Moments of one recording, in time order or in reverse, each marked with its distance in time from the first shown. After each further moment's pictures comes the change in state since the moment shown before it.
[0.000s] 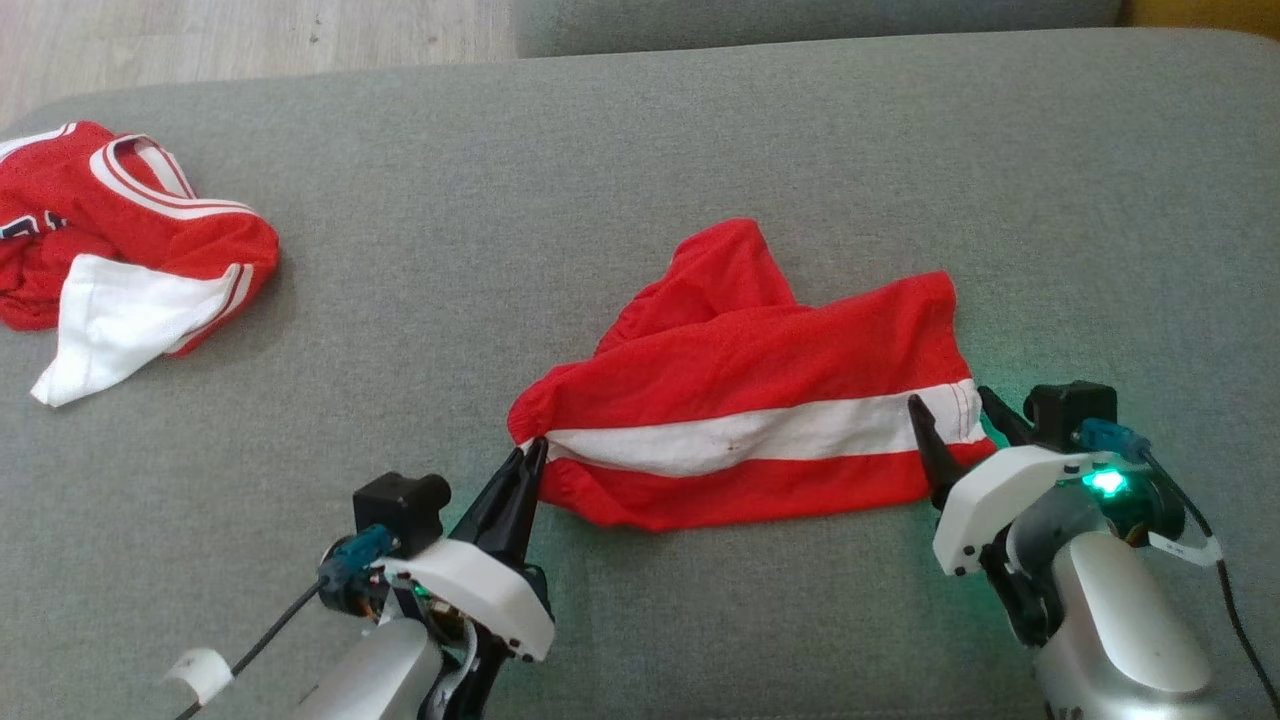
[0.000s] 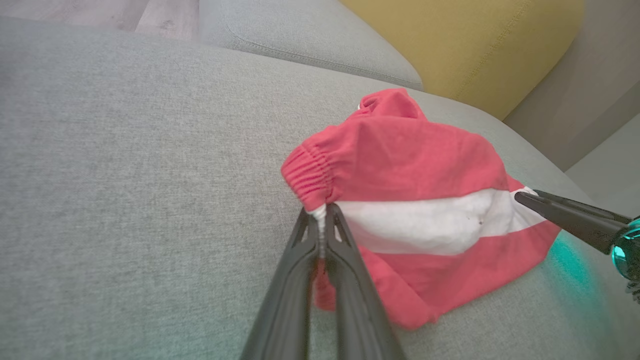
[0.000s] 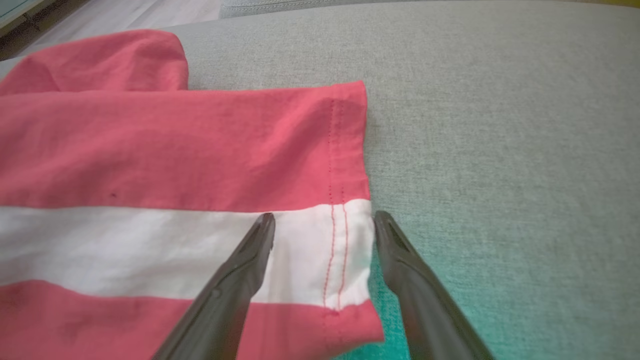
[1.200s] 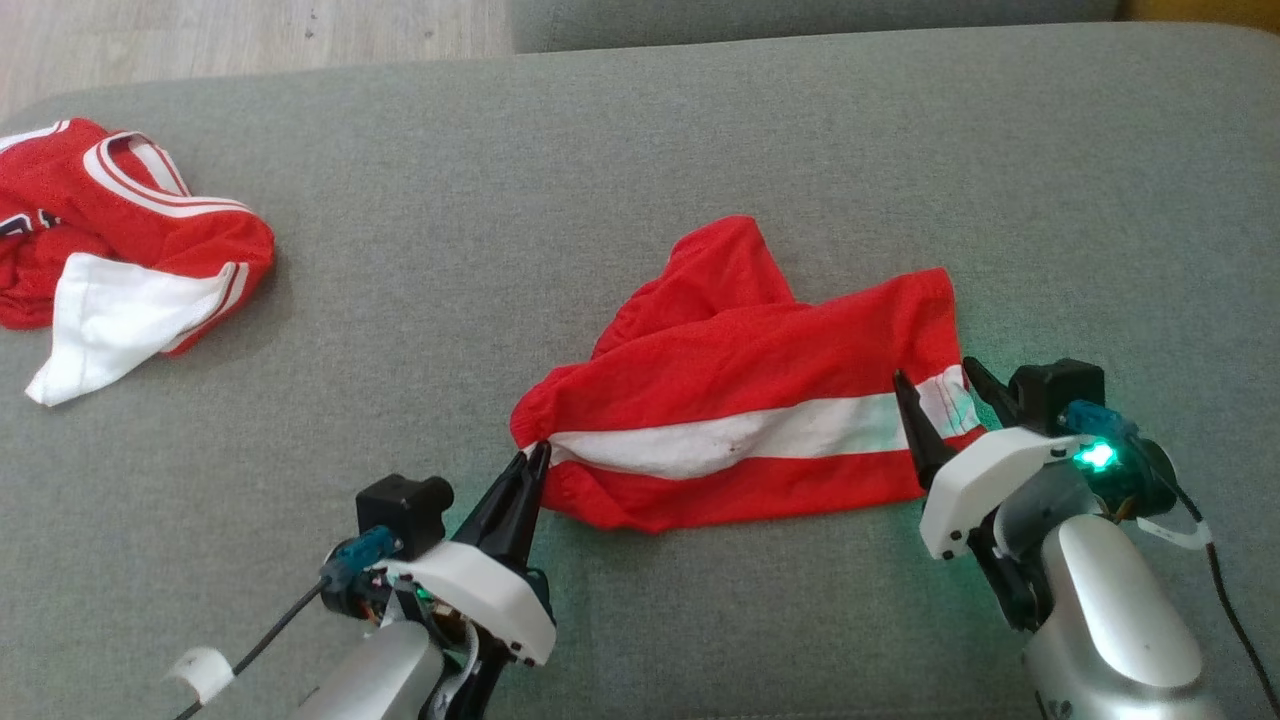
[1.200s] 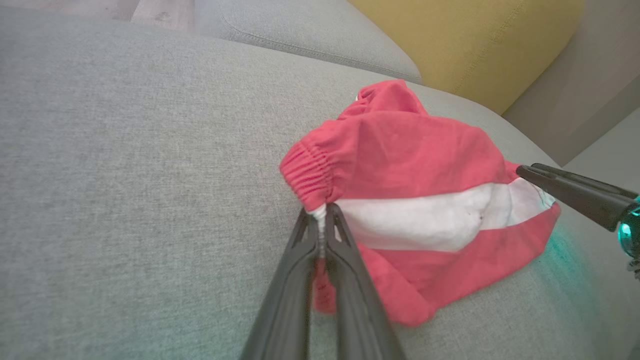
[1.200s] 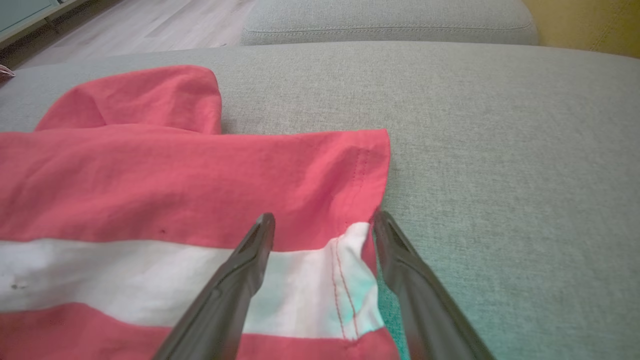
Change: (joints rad) left arm -0.001 0.010 -0.020 -0.008 -0.020 0.007 0.004; right arm 0.001 0.015 0.019 -0.083 -0.036 0.000 0.014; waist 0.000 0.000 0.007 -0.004
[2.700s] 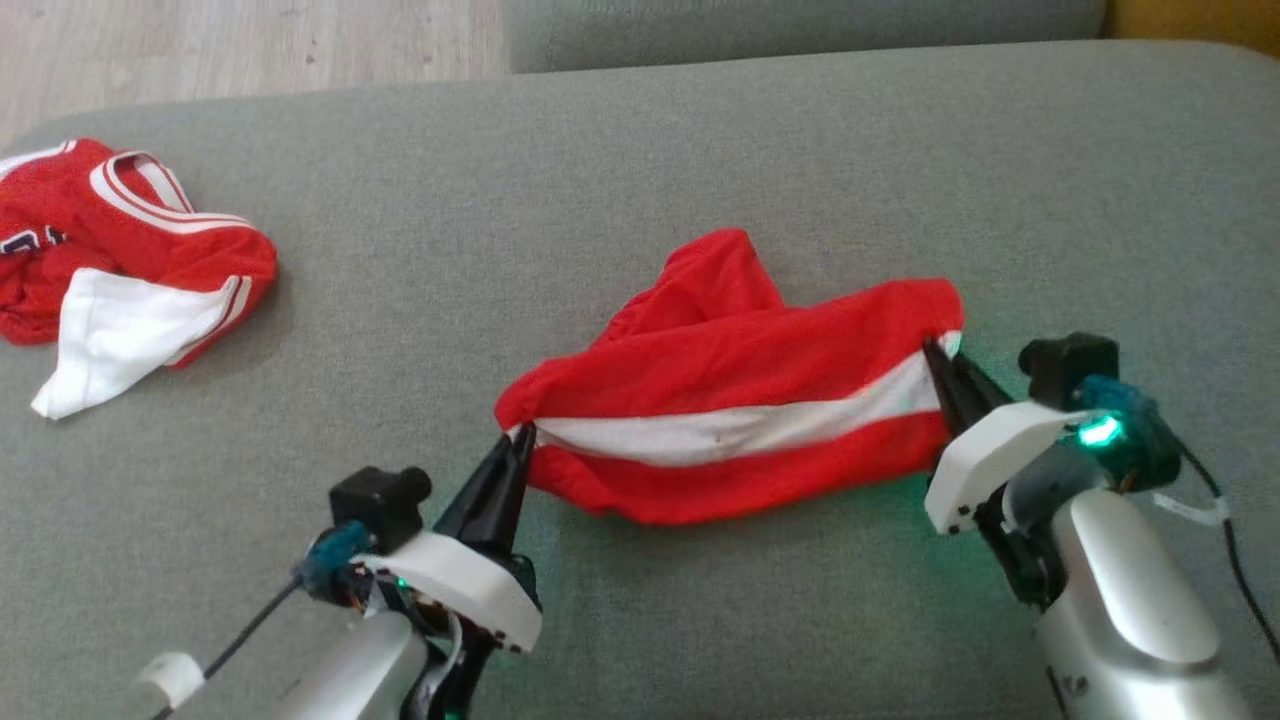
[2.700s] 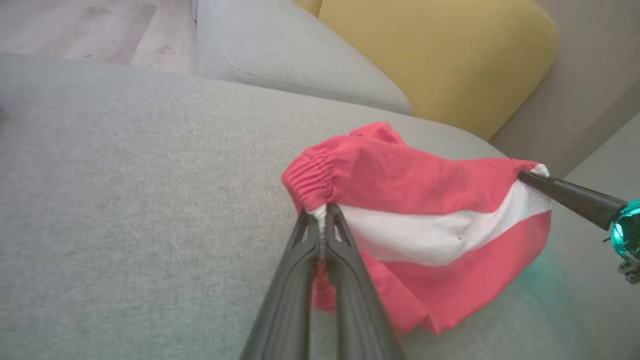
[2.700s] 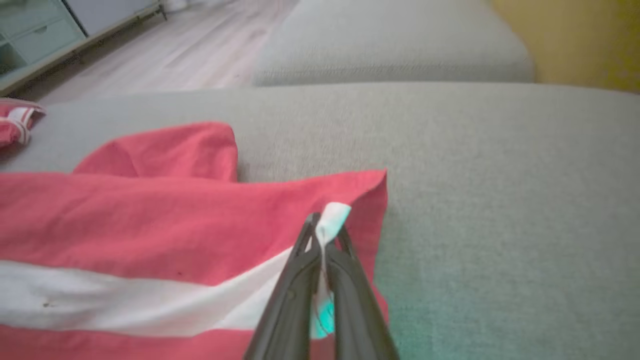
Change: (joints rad) left arm -0.001 0.032 -0.002 -0.048 -0.023 0.010 -0.025; right arm -0.039 -0.044 0.052 0.003 0.093 0.000 -0.006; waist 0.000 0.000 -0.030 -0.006
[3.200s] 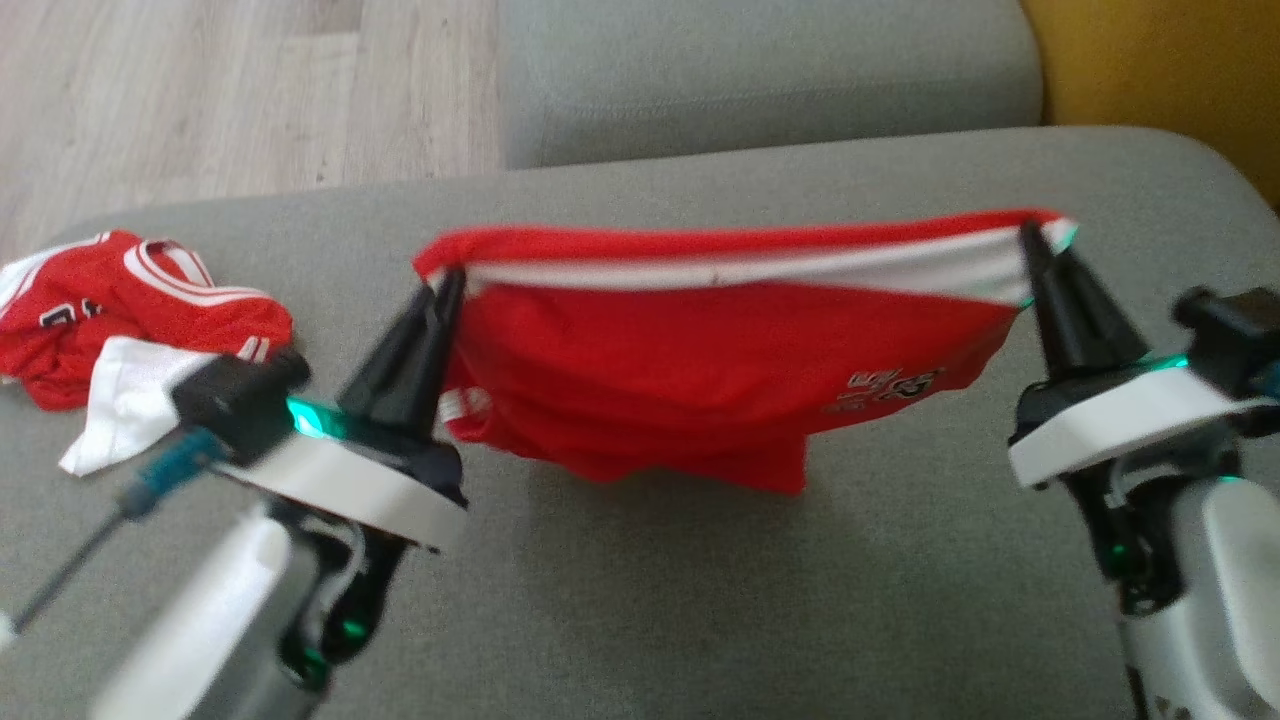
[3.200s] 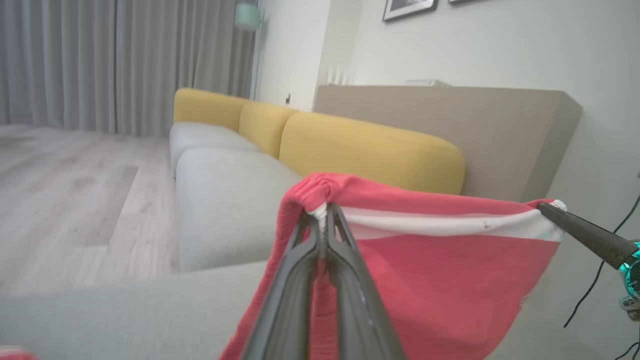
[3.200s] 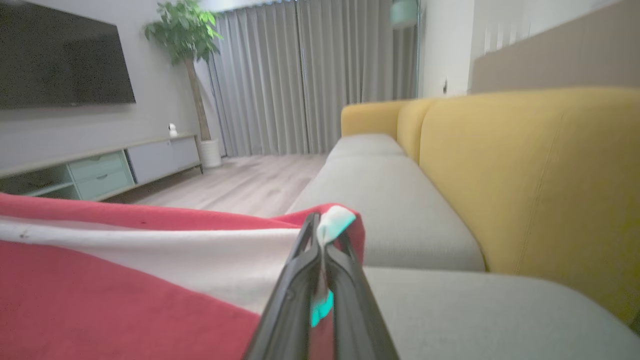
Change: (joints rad) left arm -0.036 0.169 0.102 -0.395 -0.027 0.062 0.083; right arm 0.110 -0.051 -0.065 -0.456 0.093 0.000 0.015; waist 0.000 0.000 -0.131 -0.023
